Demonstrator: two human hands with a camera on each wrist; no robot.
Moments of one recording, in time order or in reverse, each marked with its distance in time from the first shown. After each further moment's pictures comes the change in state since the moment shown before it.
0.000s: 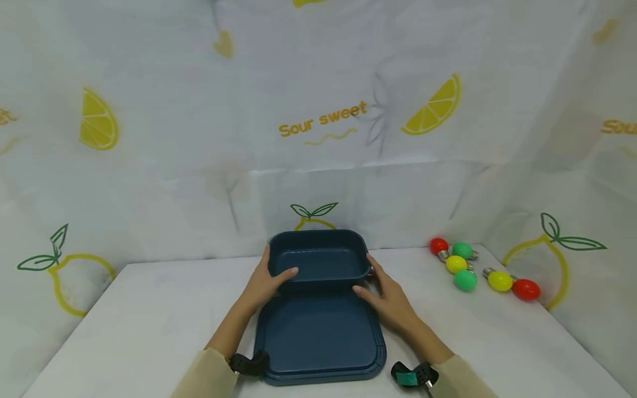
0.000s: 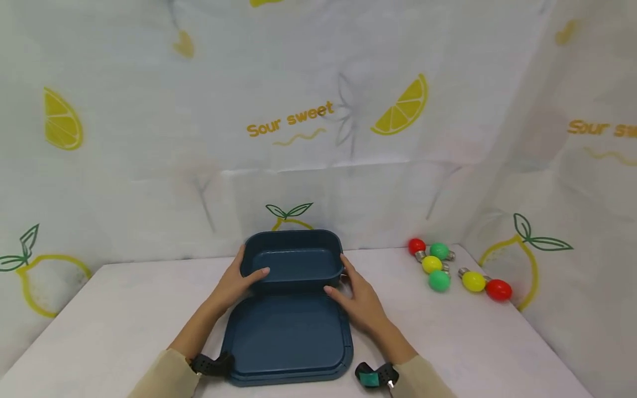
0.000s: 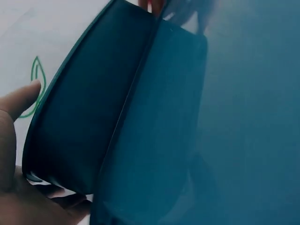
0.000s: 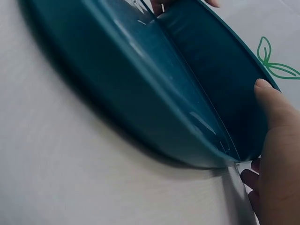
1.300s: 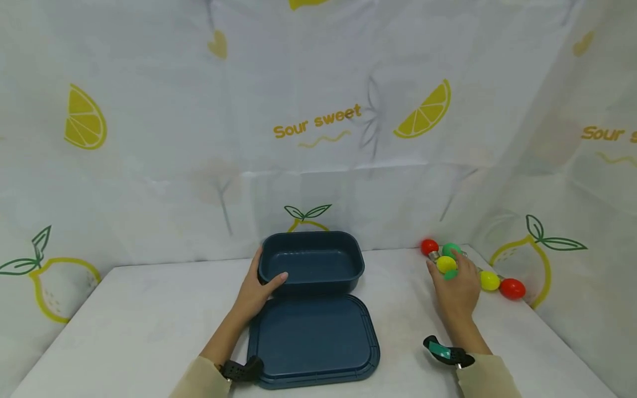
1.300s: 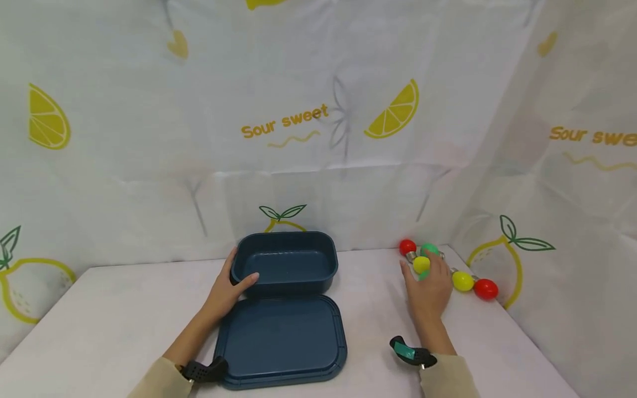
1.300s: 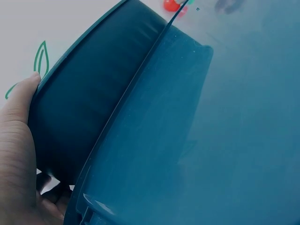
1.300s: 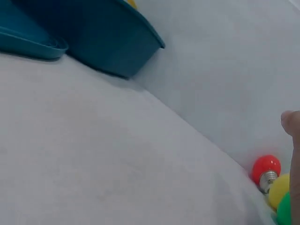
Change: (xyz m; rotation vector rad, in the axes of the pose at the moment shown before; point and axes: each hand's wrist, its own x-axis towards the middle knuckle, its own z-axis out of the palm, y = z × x) left_hand 0.001 -0.028 0.008 -0.060 0.075 0.103; right_hand -0.007 0.068 -0.089 -0.283 0.756 0.215
